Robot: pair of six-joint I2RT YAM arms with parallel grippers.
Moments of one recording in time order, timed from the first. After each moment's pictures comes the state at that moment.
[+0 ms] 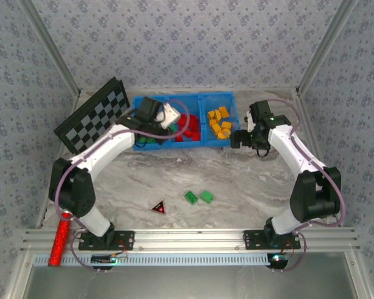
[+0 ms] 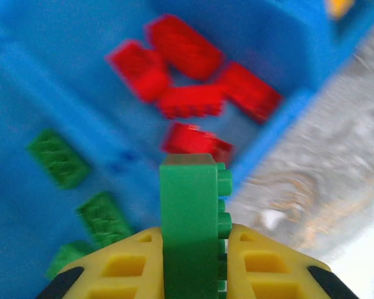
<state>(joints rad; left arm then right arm) -0.49 1.62 1.37 -0.62 0.07 0.26 0.19 1.52 1.24 -0.90 -0.08 0.19</state>
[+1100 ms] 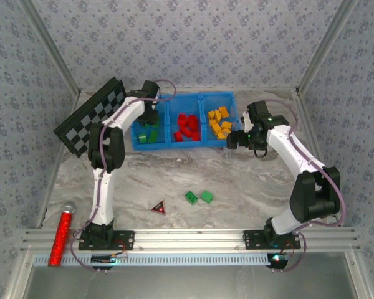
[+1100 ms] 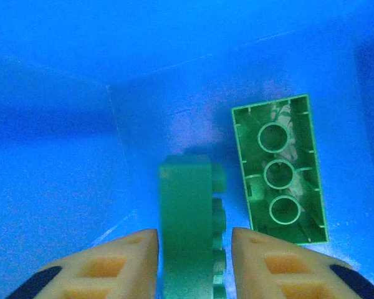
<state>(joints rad) -0.32 2.29 2.01 -0.92 -0.23 -0.08 0.22 1.52 1.24 -0.90 -0.14 0.19</state>
